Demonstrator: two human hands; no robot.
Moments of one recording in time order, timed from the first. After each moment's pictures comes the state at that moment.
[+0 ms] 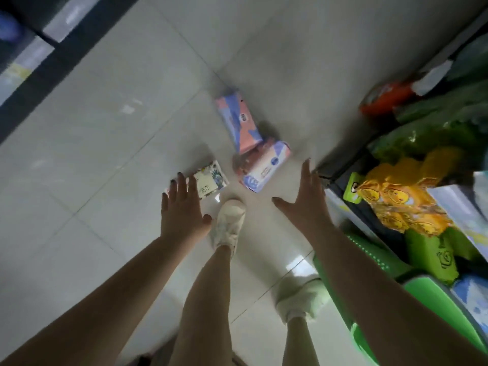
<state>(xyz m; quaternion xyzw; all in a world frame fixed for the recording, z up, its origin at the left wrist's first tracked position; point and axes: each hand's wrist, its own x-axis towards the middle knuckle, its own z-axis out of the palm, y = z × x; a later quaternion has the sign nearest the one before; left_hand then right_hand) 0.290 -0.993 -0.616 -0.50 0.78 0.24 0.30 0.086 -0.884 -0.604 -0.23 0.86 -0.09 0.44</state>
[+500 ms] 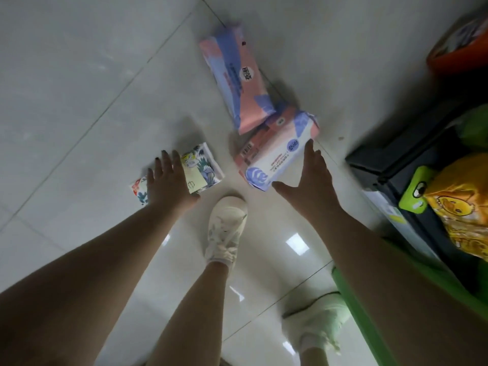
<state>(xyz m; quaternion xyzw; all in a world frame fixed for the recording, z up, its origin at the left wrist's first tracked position) 0.298 -1.023 -0.874 -0.50 0.76 0.21 0.36 0.075 -0.902 -0.805 -0.25 0.85 -0.05 0.47</state>
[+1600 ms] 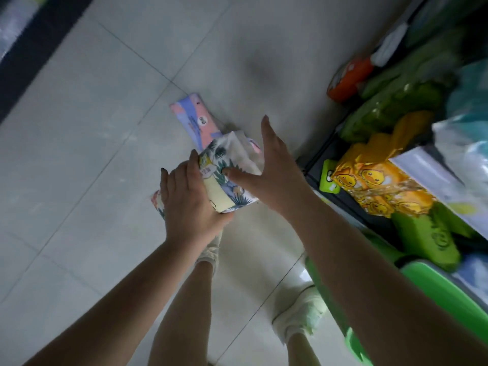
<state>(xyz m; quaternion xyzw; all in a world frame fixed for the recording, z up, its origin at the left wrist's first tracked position) 0.187 -0.934 -0.636 -0.43 0.89 0.17 -0.02 0.033 -0.881 -0.578 -0.28 0.80 -0.26 0.46</state>
